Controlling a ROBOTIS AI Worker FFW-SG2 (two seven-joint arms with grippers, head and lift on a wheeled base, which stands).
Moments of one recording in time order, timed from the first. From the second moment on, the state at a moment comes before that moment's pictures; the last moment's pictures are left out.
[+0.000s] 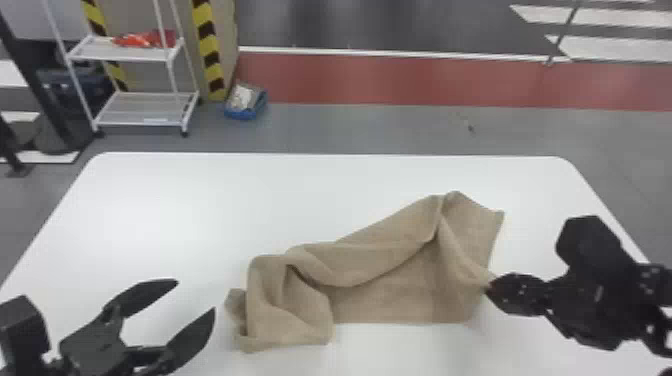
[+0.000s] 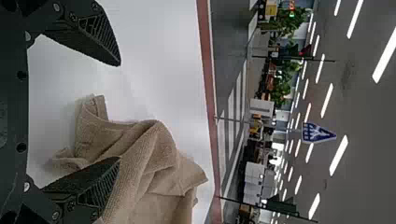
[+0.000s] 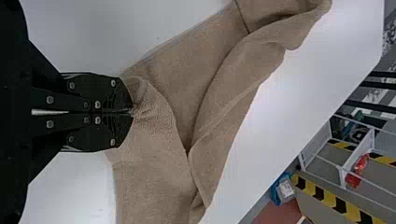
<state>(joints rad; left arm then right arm) 0.51 0.06 0.28 -2.04 0.07 0.25 -0.87 0.31 -0.18 -0.20 -2.27 0.80 0.59 1.36</state>
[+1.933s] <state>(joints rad) 0.53 0.07 0.16 -2.35 0.09 0.88 -0.78 0.33 -0.18 -0.17 -2.13 0.93 0.50 1.36</state>
